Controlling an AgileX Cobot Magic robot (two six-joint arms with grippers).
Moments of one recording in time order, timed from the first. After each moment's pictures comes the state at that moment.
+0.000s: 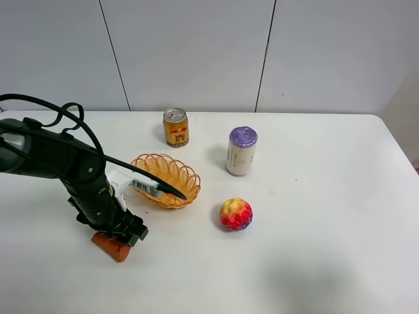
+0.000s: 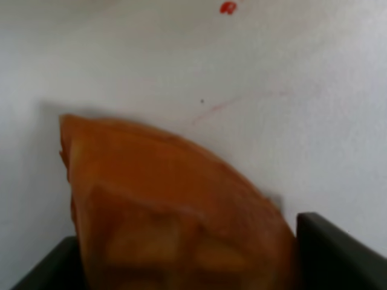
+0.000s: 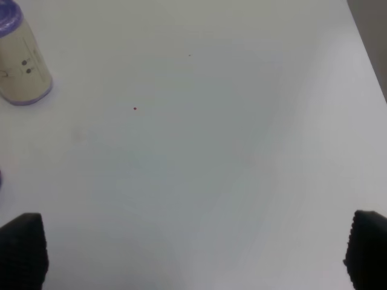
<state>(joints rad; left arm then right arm) -0.55 1.82 -0.76 -0.03 0.48 -0.08 -0.02 0.00 -0.48 0.03 1.06 0.03</state>
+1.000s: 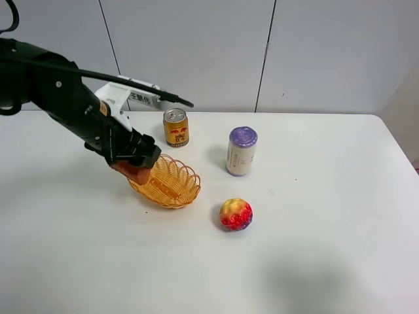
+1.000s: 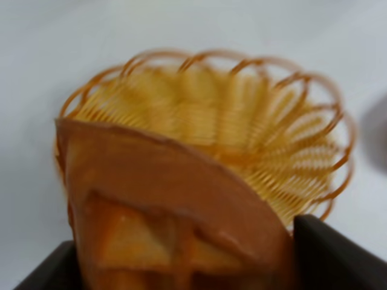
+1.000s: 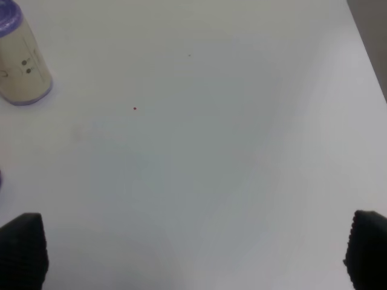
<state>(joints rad) -0.53 1.63 -1.09 -0.04 0.62 -0.08 -0.02 0.00 -0.48 0.03 1.06 0.03</state>
